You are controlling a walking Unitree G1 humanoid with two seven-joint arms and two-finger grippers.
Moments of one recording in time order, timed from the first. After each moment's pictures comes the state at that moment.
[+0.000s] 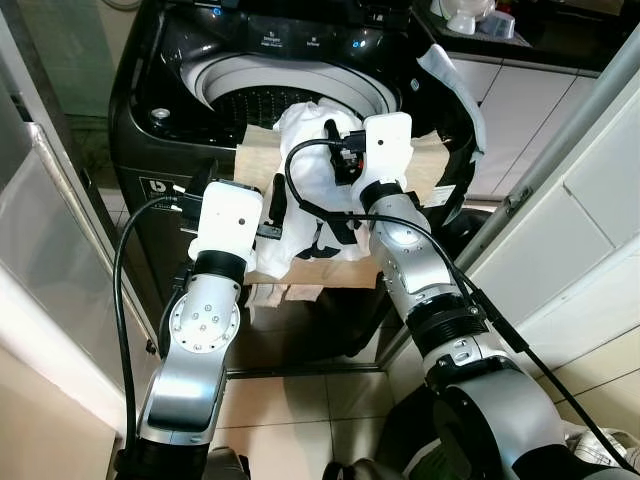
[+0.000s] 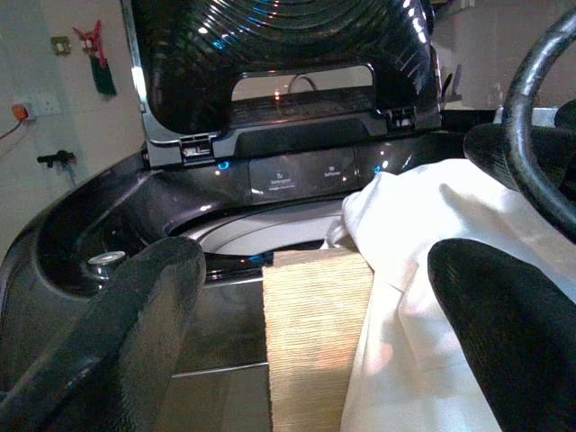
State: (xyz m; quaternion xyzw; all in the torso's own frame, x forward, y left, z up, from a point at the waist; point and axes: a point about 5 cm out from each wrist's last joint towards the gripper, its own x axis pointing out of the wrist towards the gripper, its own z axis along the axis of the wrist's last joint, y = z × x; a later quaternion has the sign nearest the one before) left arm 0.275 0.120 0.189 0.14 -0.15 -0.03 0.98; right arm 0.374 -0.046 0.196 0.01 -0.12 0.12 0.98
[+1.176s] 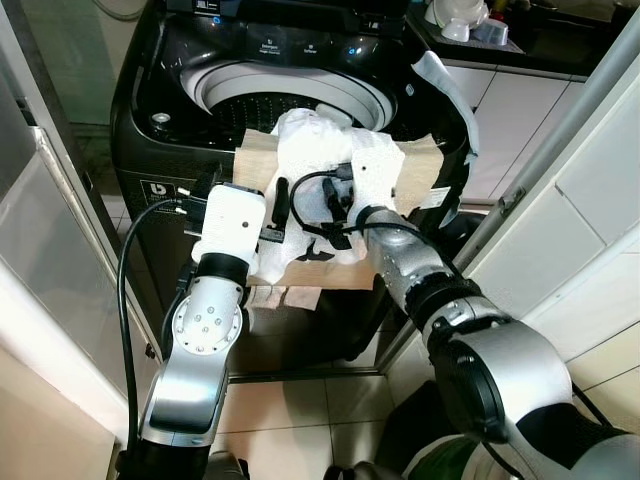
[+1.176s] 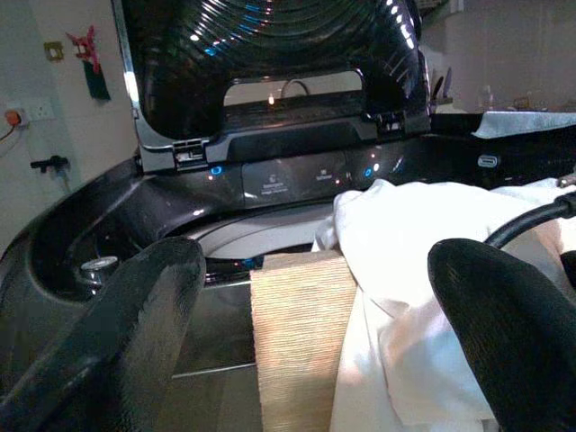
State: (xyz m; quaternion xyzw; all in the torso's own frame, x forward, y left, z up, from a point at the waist) left arm 0.275 0.118 0.185 0.14 -0.15 -0.04 0.98; right arm 0.389 -0.046 0.146 -0.03 0.10 0.13 0.99
